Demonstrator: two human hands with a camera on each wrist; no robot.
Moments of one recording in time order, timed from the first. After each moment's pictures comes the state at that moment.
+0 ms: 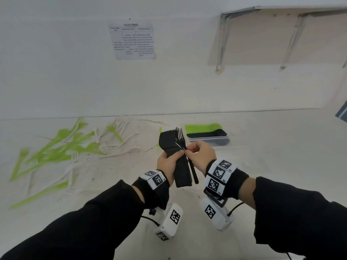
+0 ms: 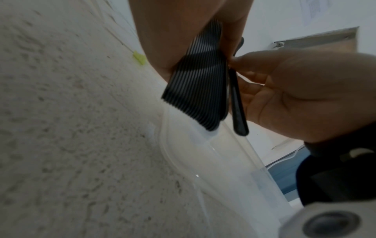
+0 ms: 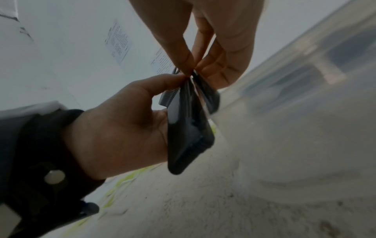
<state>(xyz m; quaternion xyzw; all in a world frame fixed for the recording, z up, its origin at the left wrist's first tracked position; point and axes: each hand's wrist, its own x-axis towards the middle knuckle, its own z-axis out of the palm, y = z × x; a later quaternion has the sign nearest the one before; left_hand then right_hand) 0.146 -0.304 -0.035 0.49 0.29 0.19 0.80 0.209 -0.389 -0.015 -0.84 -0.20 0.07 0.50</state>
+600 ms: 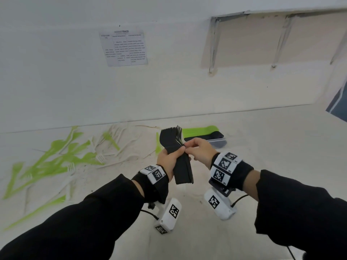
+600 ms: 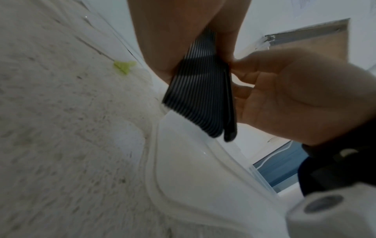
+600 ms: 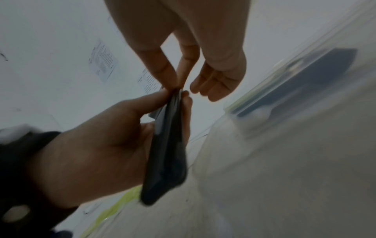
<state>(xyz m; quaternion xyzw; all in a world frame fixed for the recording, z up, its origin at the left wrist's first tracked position) 0.164 -0.290 -0.017 0.51 0.25 0.14 0.81 0.229 -0.384 0.010 -0.80 -0.21 0.19 0.53</state>
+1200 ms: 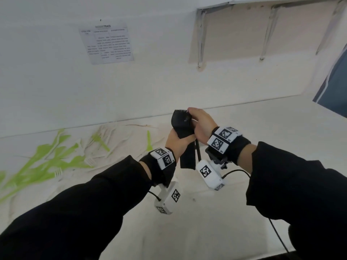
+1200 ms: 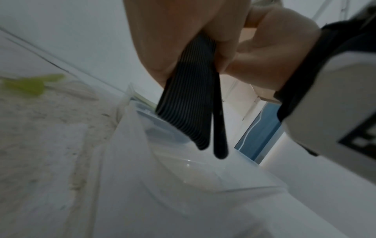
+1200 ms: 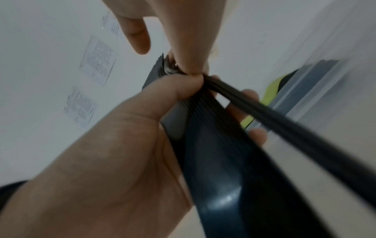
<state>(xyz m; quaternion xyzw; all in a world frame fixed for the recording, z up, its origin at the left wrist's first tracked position) 0.212 -0.314 0.008 0.70 0.15 0.15 0.68 0.270 -0.381 0.052 -0.51 -0.07 0.23 0.82</state>
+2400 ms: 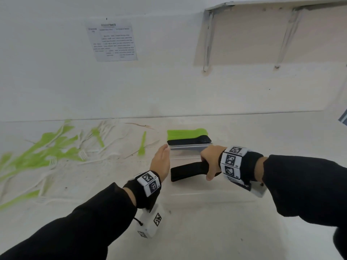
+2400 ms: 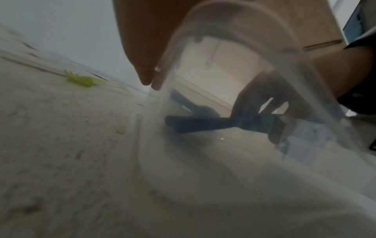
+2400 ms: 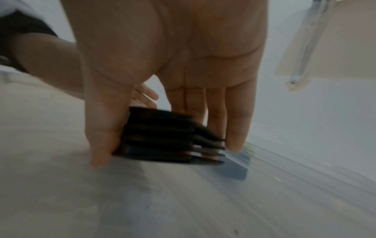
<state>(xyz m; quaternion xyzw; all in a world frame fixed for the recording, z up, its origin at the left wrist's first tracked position) 0.214 -0.332 -0.036 0.77 0.30 0.17 0.53 0.324 -0.462 0.022 -0.84 -0.47 0.19 -0.17</state>
